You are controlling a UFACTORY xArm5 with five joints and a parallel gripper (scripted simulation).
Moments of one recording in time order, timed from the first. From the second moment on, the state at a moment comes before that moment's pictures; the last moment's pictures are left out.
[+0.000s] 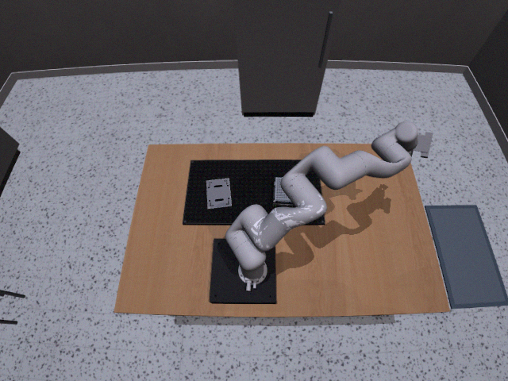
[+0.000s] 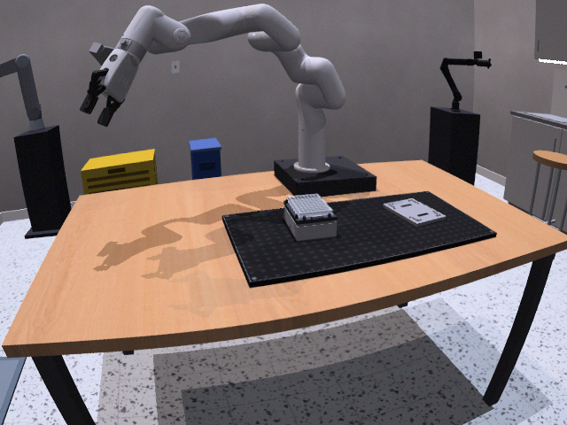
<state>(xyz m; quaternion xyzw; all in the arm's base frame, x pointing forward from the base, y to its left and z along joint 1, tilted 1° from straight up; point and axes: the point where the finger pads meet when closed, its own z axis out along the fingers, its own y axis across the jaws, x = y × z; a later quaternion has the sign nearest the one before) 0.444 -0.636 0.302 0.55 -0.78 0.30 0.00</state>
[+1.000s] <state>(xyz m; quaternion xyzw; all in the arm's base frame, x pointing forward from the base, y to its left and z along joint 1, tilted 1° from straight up) 0.503 -0.525 0.303 0.68 -0.69 0.25 0.00</state>
